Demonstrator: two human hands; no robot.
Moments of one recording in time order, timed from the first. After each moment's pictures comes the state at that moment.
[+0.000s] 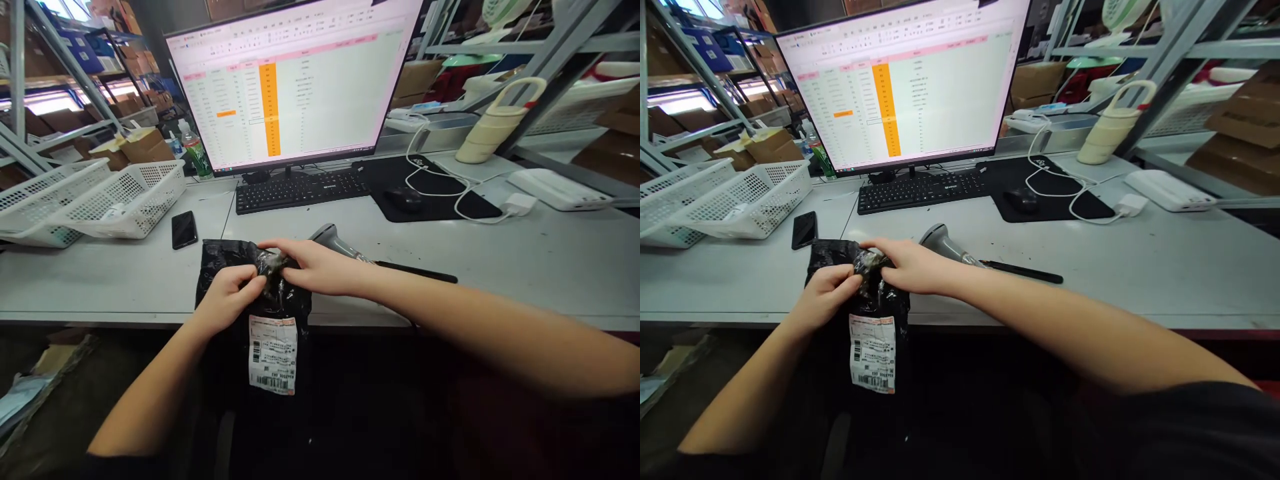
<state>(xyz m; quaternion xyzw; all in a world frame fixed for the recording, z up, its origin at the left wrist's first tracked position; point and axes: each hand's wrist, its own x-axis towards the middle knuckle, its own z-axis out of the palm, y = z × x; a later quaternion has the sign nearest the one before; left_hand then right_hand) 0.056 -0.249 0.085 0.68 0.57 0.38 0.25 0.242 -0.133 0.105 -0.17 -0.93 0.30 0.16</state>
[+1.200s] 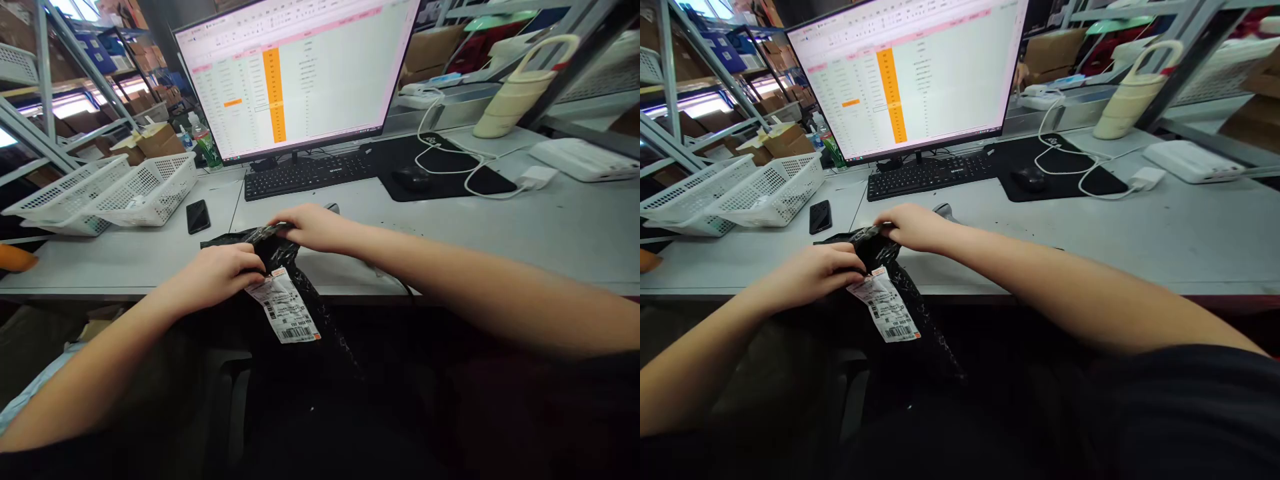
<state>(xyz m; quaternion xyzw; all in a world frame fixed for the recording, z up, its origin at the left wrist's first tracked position) 0.049 -0.285 0.149 0.81 0.58 0.02 0.09 0.234 -0.131 0.124 -0.22 -0.93 0.24 0.16</state>
